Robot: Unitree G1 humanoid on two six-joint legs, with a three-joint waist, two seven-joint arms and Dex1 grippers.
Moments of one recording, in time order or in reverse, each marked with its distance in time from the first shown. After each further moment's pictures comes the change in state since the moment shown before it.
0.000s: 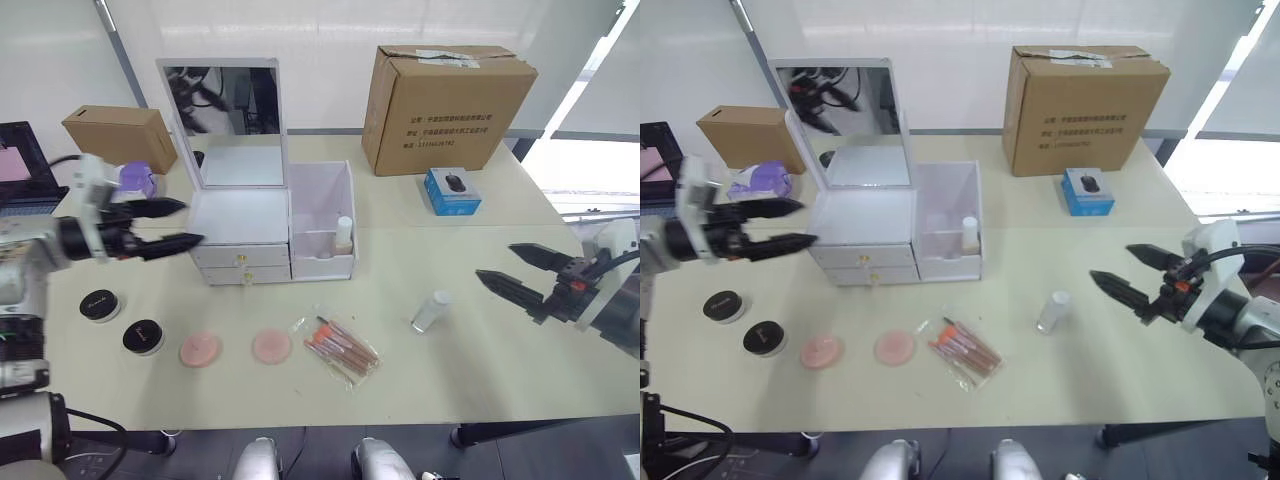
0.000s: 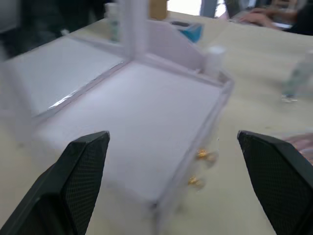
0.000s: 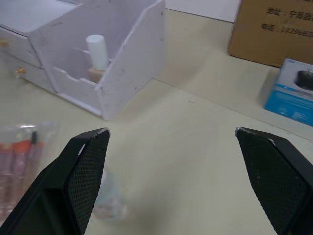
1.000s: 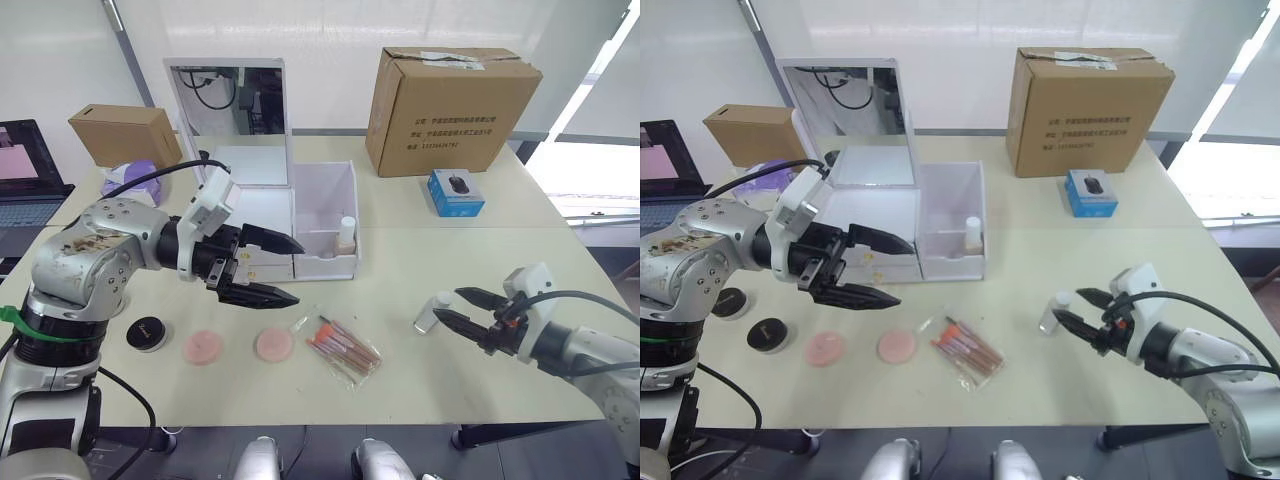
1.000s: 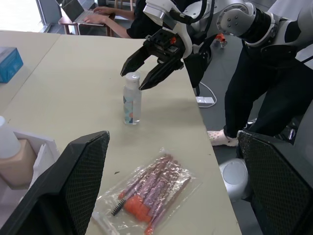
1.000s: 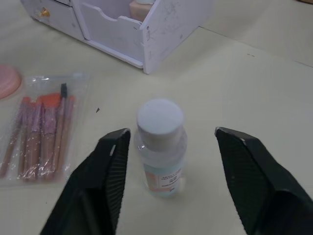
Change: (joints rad) left arm -0.072 -0.078 -0.184 -0.417 -0.162 0.238 -0.026; right arm 0.119 0.085 0.260 -0.024 -0.134 -0.117 -0.104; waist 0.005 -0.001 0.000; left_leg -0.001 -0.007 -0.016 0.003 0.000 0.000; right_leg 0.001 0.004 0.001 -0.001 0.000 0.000
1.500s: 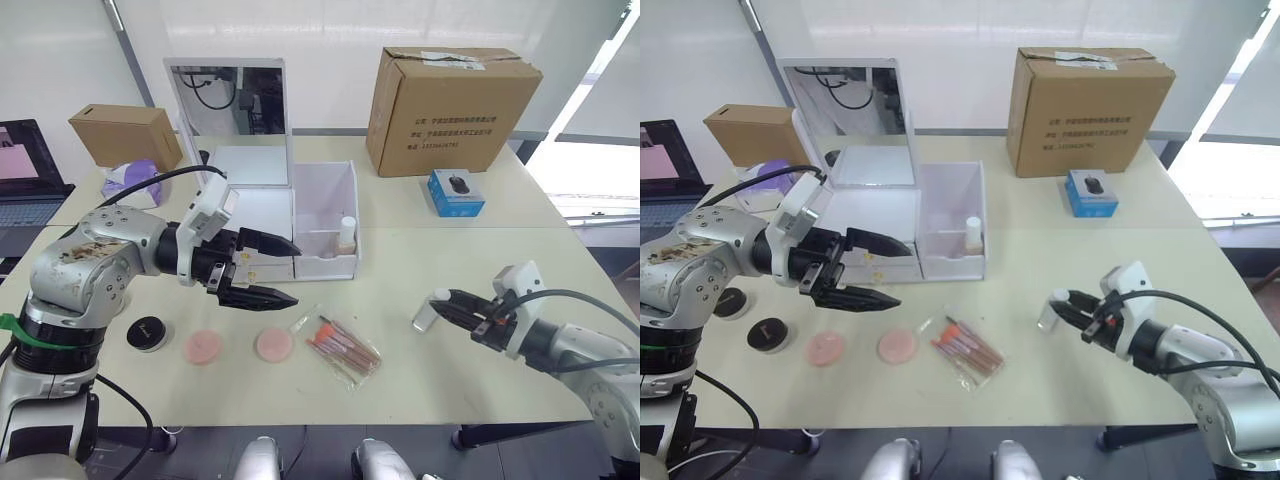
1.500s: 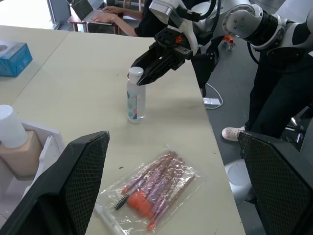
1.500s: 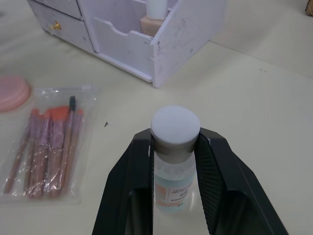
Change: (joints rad) left arm 0.040 0.003 0.021 -0.003 0.000 -0.007 0.031; right arm -0.062 0.014 0.020 0.004 0.008 -0.005 0.003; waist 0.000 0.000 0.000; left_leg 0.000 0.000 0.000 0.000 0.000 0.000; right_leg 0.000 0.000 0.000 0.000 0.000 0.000
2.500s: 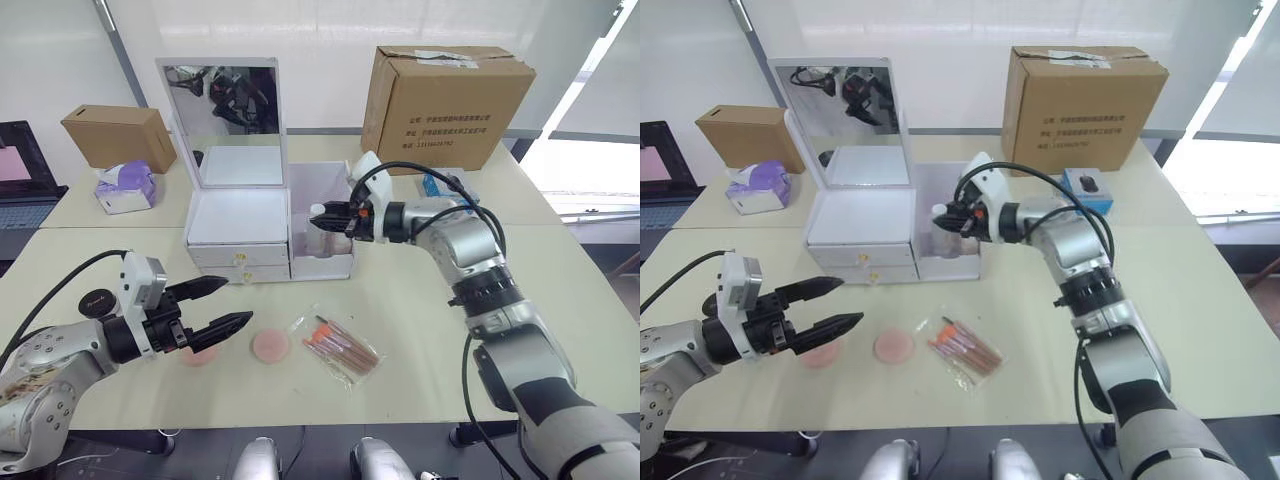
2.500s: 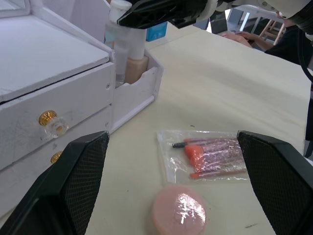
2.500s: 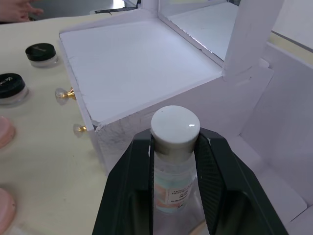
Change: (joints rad) left arm 0.695 -0.095 0.428 -0.329 -0.087 -0.050 0.479; right arm -1.031 0.397 0.533 0.971 -0.364 -0.270 0.190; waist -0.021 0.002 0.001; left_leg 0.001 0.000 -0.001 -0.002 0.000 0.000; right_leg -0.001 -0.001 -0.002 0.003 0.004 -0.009
